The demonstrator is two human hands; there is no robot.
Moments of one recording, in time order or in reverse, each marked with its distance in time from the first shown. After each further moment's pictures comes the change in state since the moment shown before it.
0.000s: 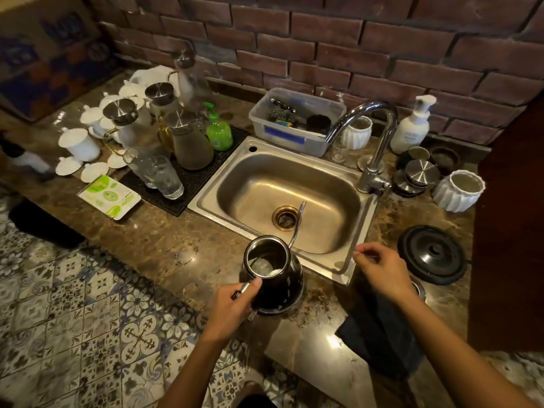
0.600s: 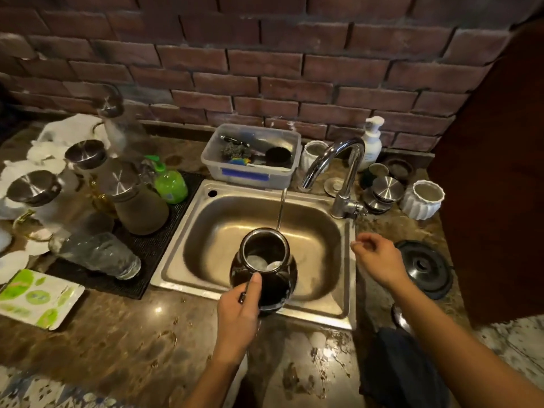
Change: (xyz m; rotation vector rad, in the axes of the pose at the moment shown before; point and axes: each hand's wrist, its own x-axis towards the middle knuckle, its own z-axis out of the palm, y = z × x) left_hand 0.119 0.081 0.009 -0.037 -0.115 0.142; right_hand 0.084 -0.049 -0.004 0.000 0.260 0.216
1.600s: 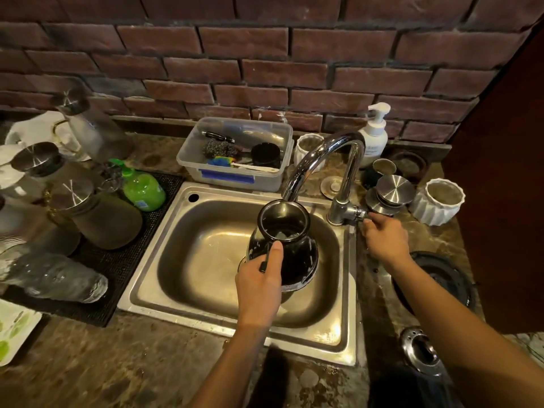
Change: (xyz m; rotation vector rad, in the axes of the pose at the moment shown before) left_hand 0.085 0.036 0.096 0.051 0.082 -0.102; right_hand 0.127 0.024 0.006 0.001 0.102 0.059
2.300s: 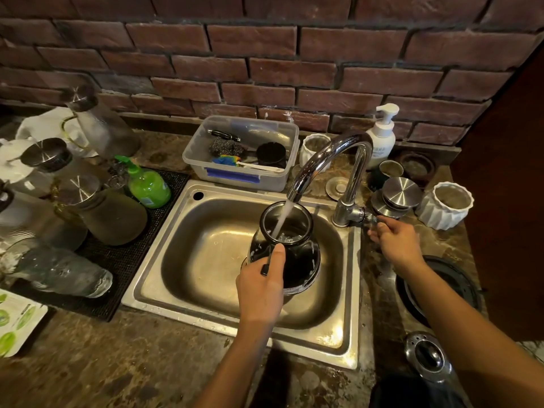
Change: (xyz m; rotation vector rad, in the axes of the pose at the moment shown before) left_hand 0.002 -0.009 -0.001 0.011 0.050 0.029; right_hand 0.040 0.040 0.008 0.289 -0.056 0.065
